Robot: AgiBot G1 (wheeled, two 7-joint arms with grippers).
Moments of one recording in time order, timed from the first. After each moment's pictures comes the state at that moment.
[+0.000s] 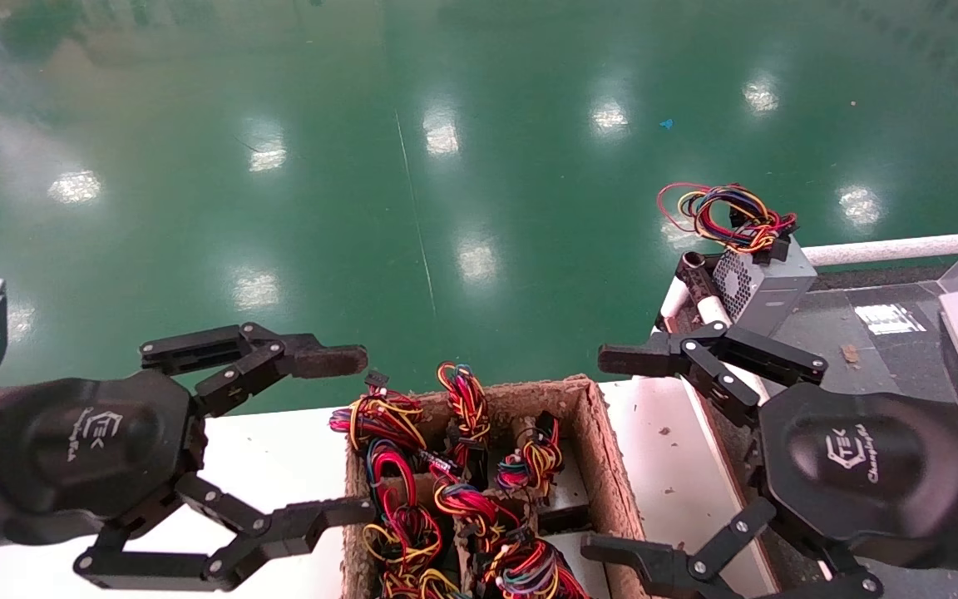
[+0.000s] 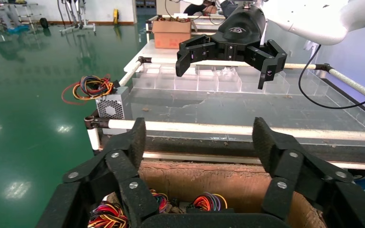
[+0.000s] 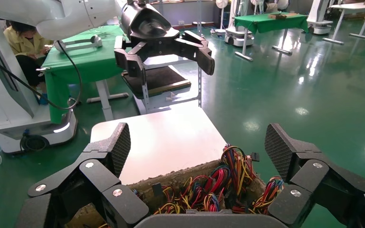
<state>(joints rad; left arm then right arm) -1.09 0.59 0.33 -1.27 0.70 1.47 -0.16 1.08 -0.61 -0.28 1.28 -0.73 -1.49 0.19</state>
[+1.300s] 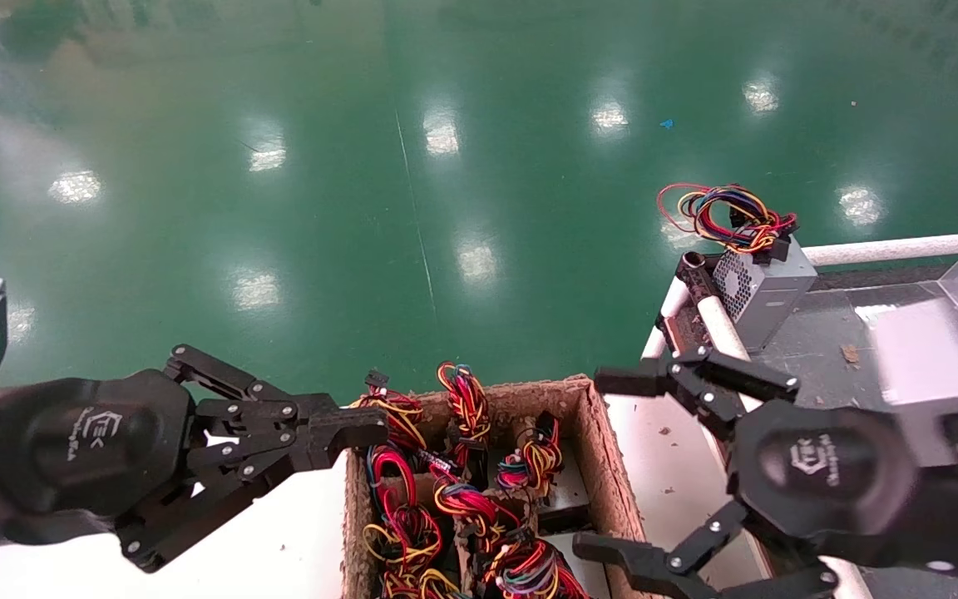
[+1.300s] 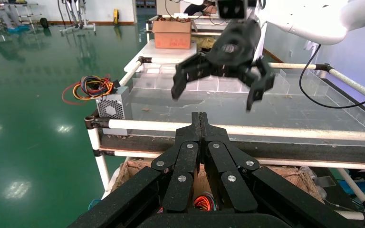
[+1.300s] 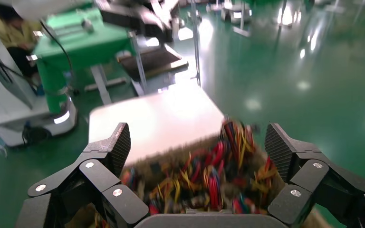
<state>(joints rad) -1.09 0.59 0.33 -1.27 0.70 1.47 -0.16 1.10 -0.62 -0.34 1.29 -0.86 -1.45 0.23</state>
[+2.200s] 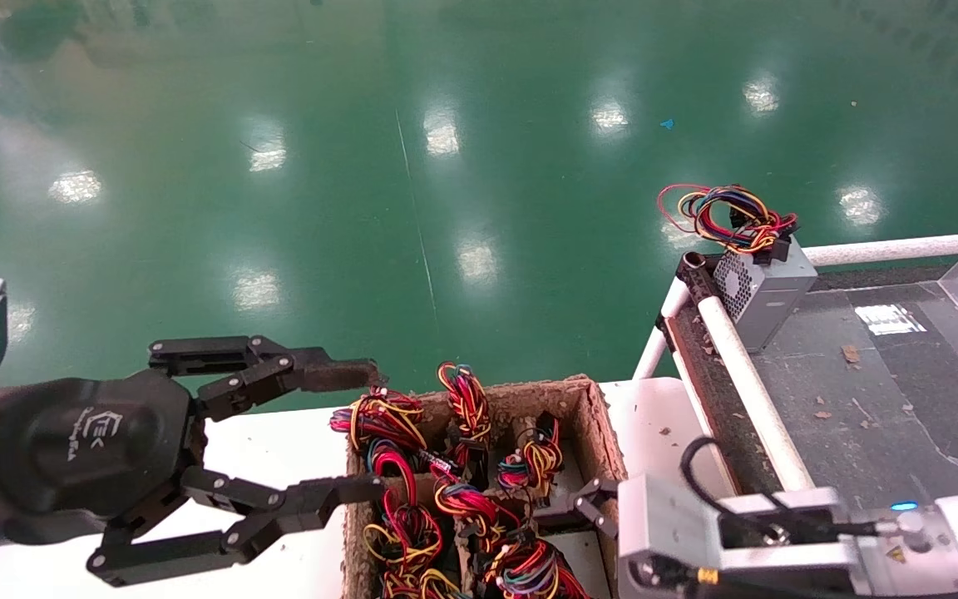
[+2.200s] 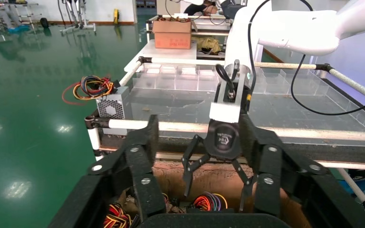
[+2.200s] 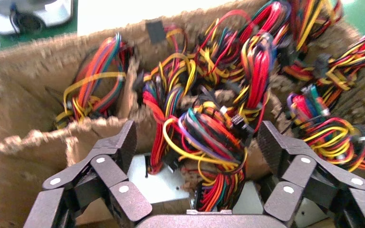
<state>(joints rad) -1.09 0.59 0.33 -1.27 0.69 1.47 -0.16 1.13 -0.76 -0.54 1.34 -1.26 -1.36 0.25</state>
